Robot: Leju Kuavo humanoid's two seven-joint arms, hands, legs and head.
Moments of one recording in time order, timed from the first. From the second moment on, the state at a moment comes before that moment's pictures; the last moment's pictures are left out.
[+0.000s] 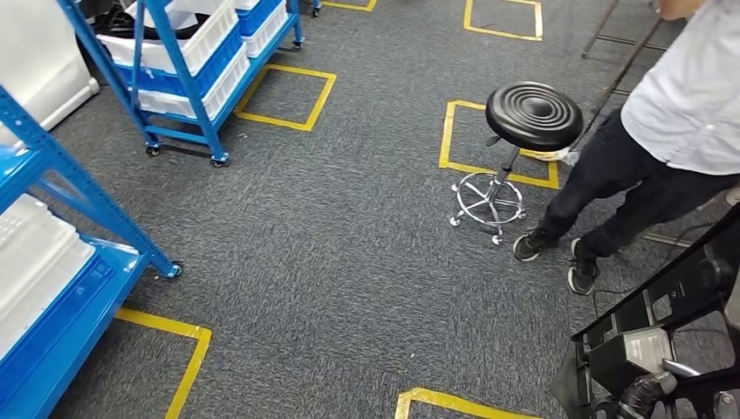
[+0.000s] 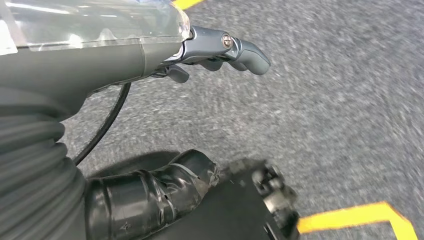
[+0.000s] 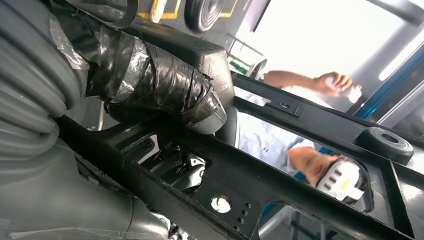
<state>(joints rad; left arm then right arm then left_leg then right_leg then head) -0.07 -0.24 0.91 -0.21 -1.27 0.33 -0.38 0.46 0.26 -0.10 -2.13 0.33 -0.69 -0.69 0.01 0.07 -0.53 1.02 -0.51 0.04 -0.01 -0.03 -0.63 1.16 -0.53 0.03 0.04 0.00</state>
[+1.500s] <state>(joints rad) -0.06 -0.23 0.94 -0.21 -1.24 0.23 -0.45 0.45 0.26 -0.10 -2.11 0.36 -0.69 -0.69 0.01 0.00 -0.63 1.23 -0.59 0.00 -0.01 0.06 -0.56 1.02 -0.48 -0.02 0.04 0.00</state>
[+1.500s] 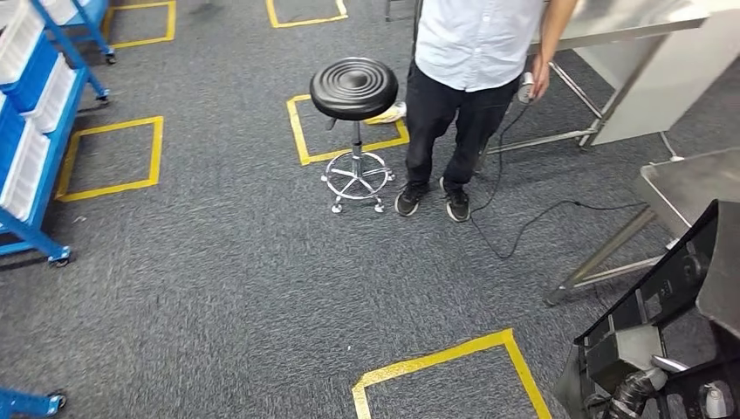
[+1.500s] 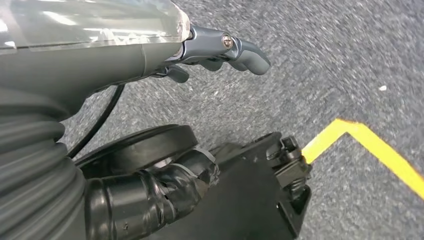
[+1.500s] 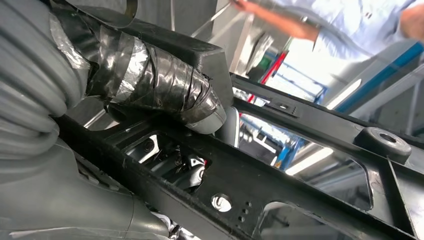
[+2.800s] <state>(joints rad) -0.07 -0.22 0.96 -0.21 -1.23 0.20 -0.49 0.45 0.27 -0.11 -2.10 0.36 -0.69 -0.69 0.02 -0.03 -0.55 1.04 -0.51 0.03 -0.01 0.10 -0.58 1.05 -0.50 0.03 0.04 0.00</state>
